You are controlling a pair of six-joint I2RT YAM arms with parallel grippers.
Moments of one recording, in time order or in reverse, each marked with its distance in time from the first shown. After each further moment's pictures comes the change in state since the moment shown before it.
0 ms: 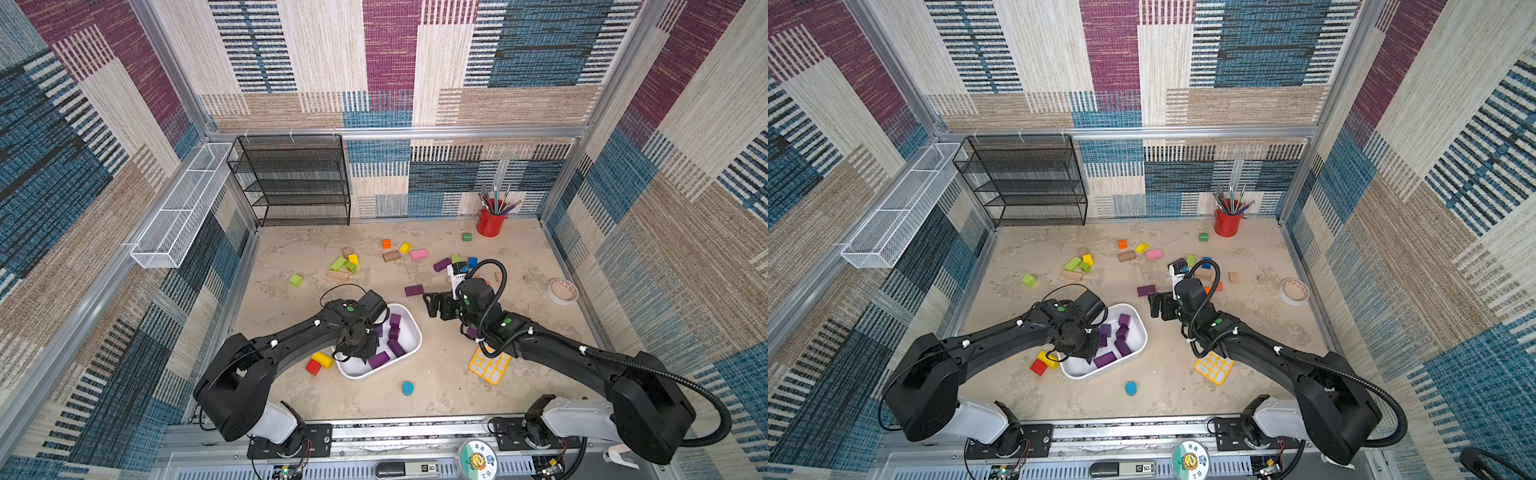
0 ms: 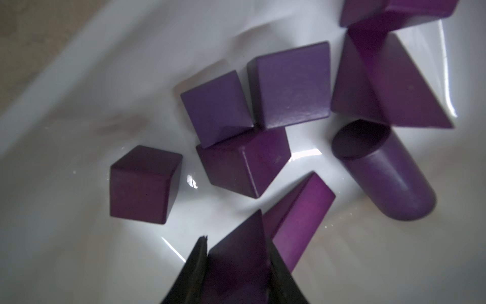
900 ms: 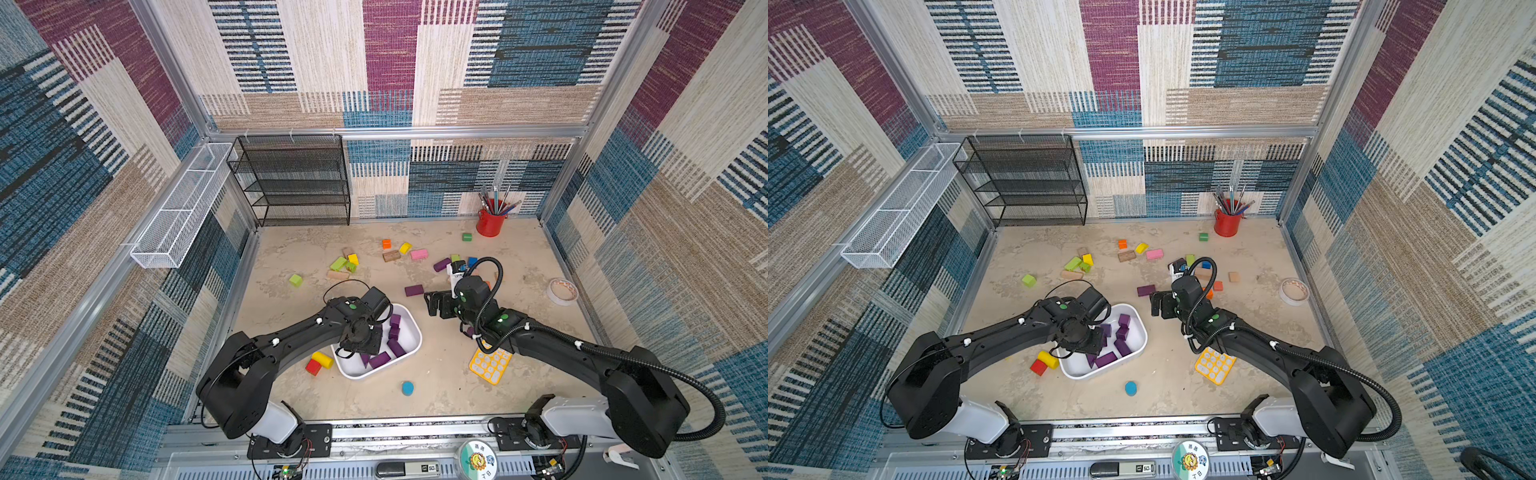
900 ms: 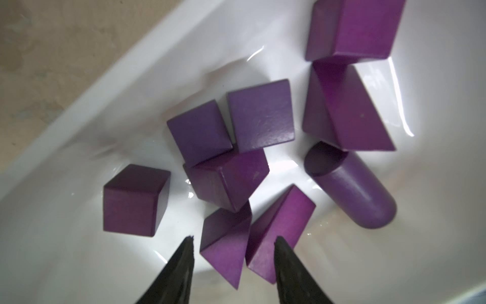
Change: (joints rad) left arm -0.008 -0.008 0.052 -0.002 -0.006 0.000; right arm -0.004 0.031 0.042 -0.061 0.037 -0.005
